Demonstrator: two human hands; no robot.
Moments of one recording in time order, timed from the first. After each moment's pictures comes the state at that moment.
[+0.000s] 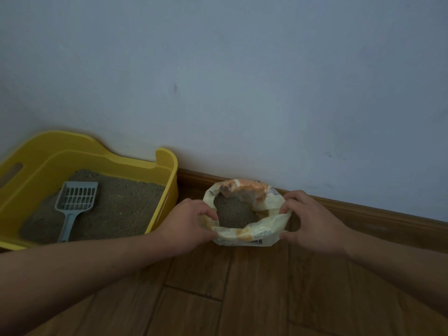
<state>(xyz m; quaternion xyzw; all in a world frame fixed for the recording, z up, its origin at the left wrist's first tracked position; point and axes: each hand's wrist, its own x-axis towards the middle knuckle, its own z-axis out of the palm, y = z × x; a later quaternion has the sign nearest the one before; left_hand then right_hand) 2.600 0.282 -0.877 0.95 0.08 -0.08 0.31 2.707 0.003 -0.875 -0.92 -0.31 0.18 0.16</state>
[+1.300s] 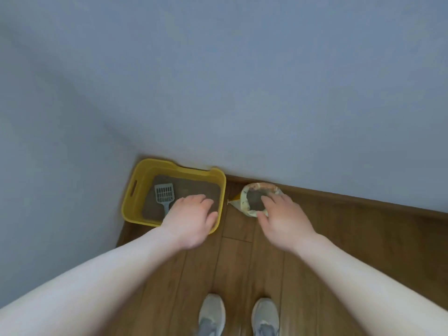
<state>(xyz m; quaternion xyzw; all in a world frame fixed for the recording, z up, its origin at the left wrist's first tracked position) 2.515 0.371 -0.488 0.96 0.04 -0.25 0.11 2.582 0.145 -0.490 -0.93 -0.21 0.28 0.08</state>
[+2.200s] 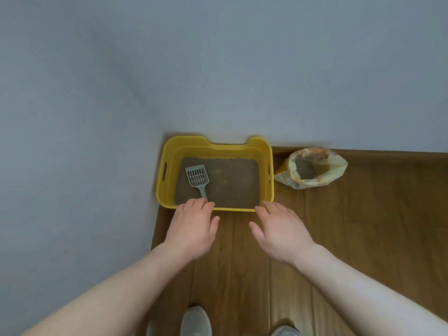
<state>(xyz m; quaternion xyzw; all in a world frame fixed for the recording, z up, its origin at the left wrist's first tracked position) 2.390 0.533 -0.629 0.98 0.04 -0.17 0.11 2.429 0.326 -0.615 -0.93 -0.20 0.28 0.10</state>
